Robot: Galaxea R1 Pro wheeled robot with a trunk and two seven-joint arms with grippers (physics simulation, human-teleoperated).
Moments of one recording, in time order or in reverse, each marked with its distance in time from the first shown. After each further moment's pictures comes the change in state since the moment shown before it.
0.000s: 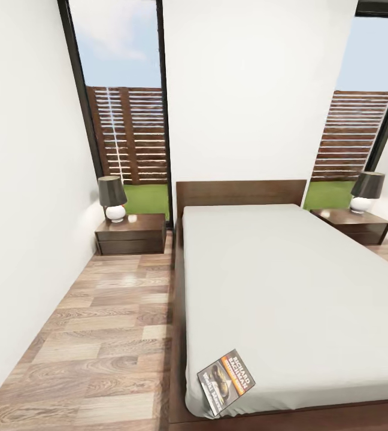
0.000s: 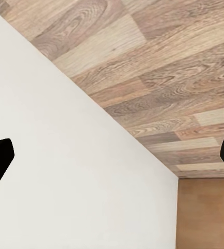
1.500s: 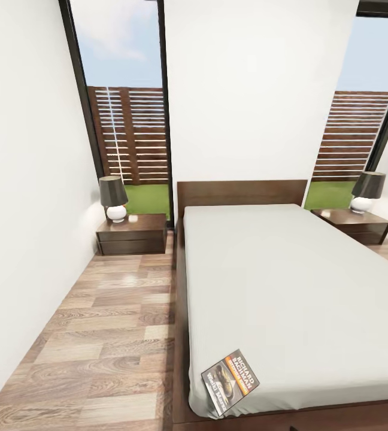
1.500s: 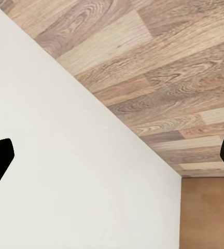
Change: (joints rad) left arm 0.003 -0.002 0.000 0.001 0.000 0.000 0.005; right arm -0.003 -0.012 -0.035 0.053 -0.123 0.140 0.006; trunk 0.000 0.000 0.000
